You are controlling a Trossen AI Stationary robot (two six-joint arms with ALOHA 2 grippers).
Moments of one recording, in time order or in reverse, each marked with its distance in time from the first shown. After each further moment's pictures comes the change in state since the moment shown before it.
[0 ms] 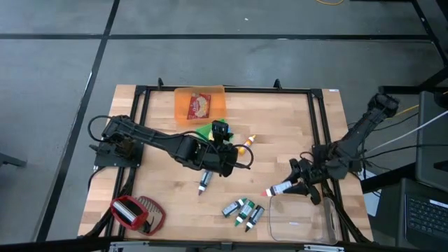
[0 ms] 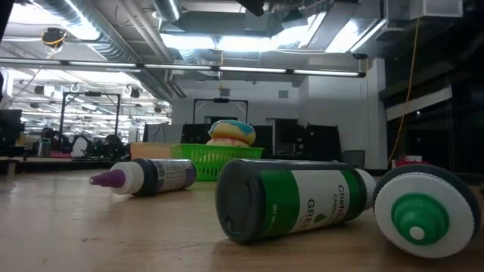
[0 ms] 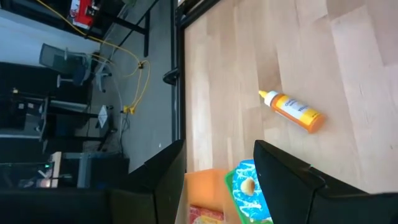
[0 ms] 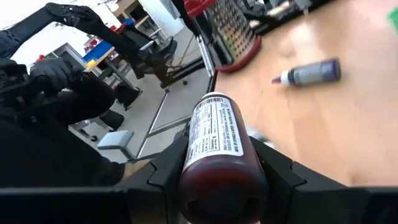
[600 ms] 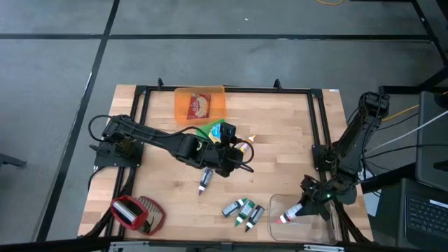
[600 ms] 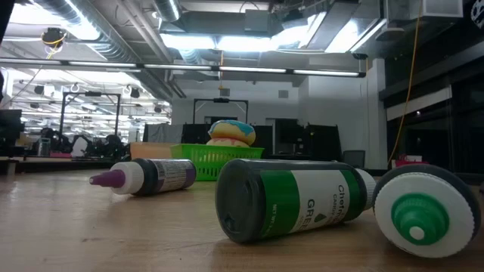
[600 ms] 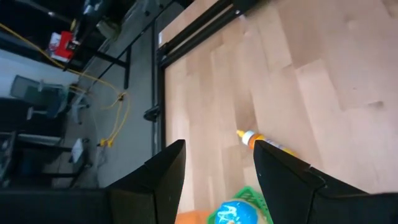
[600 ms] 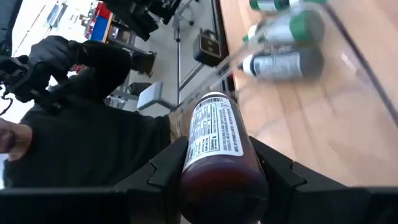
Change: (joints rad) left arm 0.017 0.000 0.000 0.165 0.144 0.113; right arm 0.343 0.249 0.001 0.038 0.096 0.639
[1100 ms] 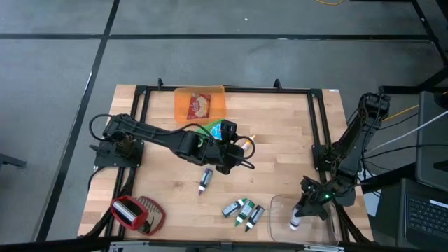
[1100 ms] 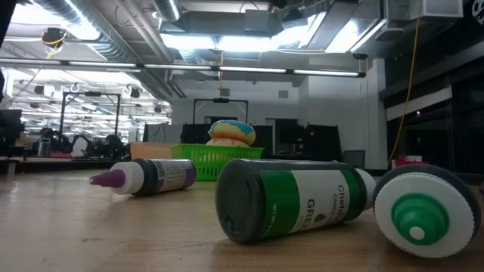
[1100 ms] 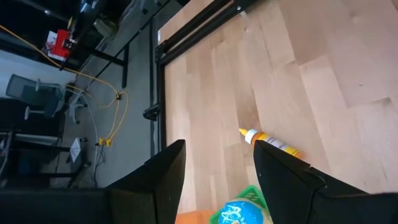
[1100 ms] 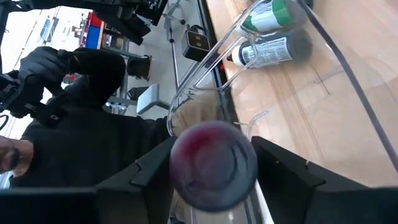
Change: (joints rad) left arm 0.027 0.000 0.000 0.003 0.023 0.021; right arm 0.009 0.036 0.000 0.000 0.001 0.121
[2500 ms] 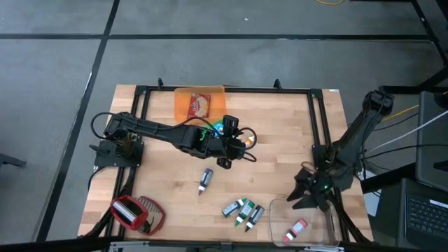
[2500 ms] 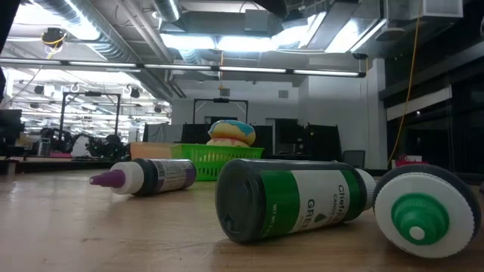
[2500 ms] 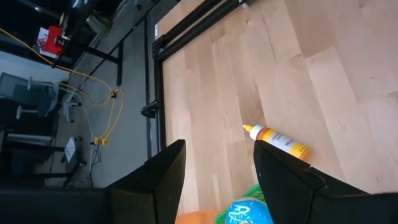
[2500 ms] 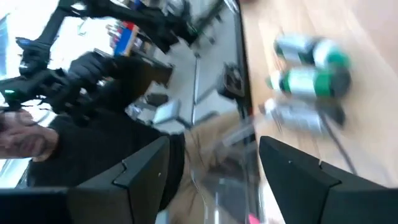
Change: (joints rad) left arm 0.054 0.001 0.000 0.006 0.054 0.040; right arm -0.186 -0.184 0.000 0.018 -0.122 -0.346
